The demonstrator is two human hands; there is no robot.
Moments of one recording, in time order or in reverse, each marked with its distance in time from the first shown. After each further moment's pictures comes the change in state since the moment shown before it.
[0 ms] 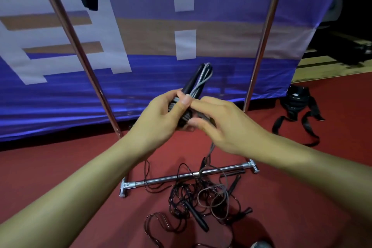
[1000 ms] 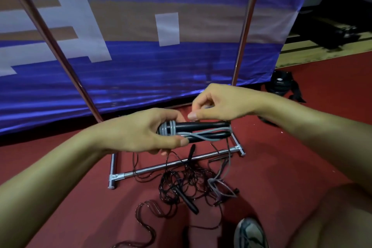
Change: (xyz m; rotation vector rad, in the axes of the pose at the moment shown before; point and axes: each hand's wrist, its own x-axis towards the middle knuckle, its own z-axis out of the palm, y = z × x) left_hand -0.005 -0.001 -0.010 0.296 -0.656 -0.207; right_hand 0.002 0.039 -0.039 0.036 -0.489 0.288
